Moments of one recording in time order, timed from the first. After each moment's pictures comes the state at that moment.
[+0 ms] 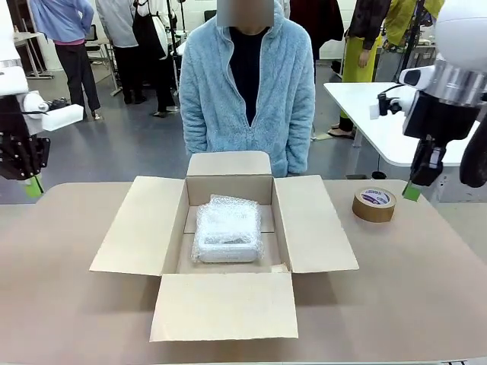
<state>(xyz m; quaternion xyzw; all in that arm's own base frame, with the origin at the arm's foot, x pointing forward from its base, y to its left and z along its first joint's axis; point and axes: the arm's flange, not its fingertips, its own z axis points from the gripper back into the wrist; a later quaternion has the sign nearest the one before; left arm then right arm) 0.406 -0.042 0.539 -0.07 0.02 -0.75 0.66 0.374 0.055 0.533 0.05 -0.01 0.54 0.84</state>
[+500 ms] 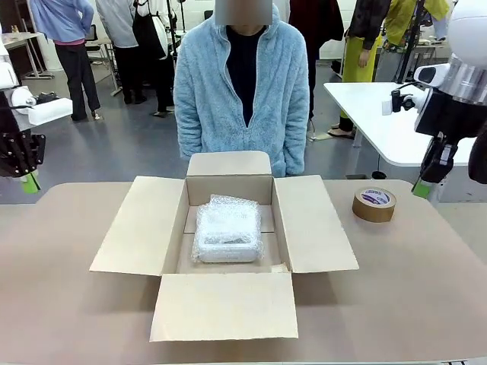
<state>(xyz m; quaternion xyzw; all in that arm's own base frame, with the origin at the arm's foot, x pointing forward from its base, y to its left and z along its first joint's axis) 0.407 -0.033 0.541 -0.08 0.00 -0.75 0.66 0.377 0.044 0.535 0.05 -0.02 0.52 0.86</state>
